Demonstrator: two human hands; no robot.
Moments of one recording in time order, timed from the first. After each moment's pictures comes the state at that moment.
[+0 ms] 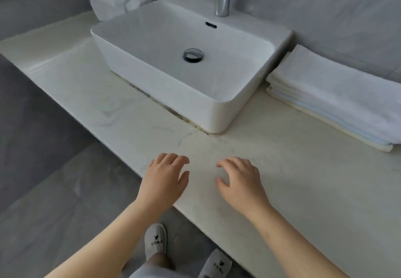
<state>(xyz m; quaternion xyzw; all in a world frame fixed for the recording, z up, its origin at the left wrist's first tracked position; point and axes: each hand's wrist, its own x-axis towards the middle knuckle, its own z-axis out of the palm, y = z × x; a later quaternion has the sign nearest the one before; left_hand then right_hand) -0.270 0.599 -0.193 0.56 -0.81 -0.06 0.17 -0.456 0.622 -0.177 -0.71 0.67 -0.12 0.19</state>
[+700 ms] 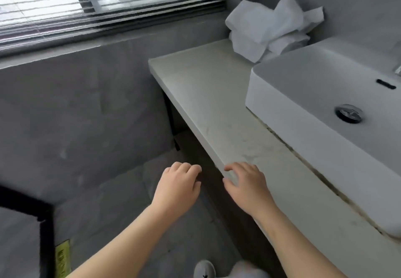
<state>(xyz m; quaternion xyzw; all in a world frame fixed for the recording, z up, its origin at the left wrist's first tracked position) 0.022 0.536 -0.190 0.69 -0.71 0.01 0.15 -0.155 0.483 -0.172 -0.82 0.51 -0.12 0.23</state>
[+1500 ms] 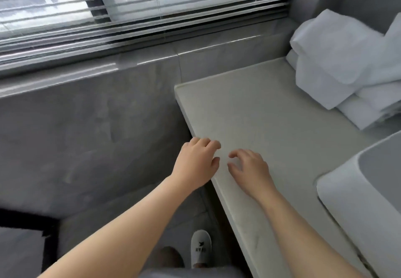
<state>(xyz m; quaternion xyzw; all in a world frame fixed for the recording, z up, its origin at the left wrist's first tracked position) 0.179 0.269 -0.166 0.73 -0.67 -0.05 0.16 0.038 0.214 -0.180 -0.82 0.51 -0.06 0.27</state>
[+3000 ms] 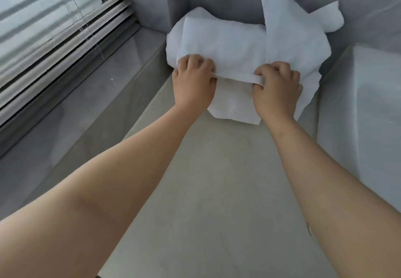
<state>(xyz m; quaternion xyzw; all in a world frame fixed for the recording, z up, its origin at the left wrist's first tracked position) 0.090 -0.140 -0.125 0.54 -0.81 -0.05 0.23 -0.049 -0.067 -0.119 -0.51 0.81 -0.27 -0.03</state>
